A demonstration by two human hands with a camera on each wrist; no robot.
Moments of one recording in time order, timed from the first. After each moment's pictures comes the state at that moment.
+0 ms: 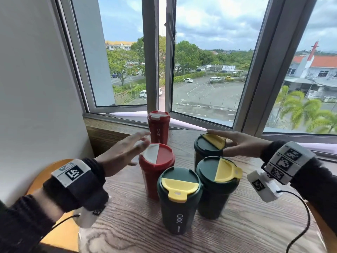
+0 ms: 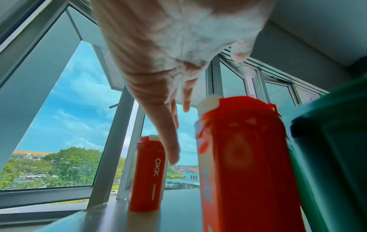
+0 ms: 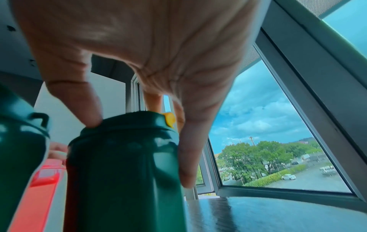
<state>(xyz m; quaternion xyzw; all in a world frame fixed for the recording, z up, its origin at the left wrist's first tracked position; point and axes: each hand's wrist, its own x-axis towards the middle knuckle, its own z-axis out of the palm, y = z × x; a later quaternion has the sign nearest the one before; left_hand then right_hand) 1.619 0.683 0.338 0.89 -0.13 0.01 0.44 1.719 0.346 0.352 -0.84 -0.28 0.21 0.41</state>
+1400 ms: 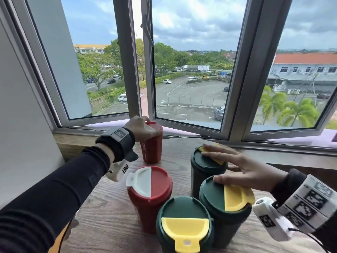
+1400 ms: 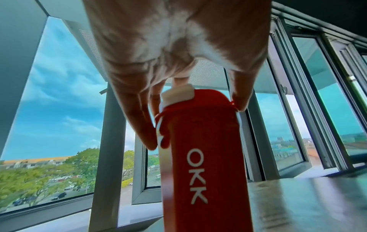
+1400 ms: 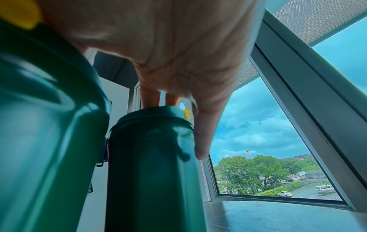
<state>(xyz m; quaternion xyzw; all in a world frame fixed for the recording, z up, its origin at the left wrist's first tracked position) 1.815 0.660 0.352 0.97 -0.04 0.06 0.24 1.689 0.353 0.339 -0.87 -0.31 0.08 0.37</state>
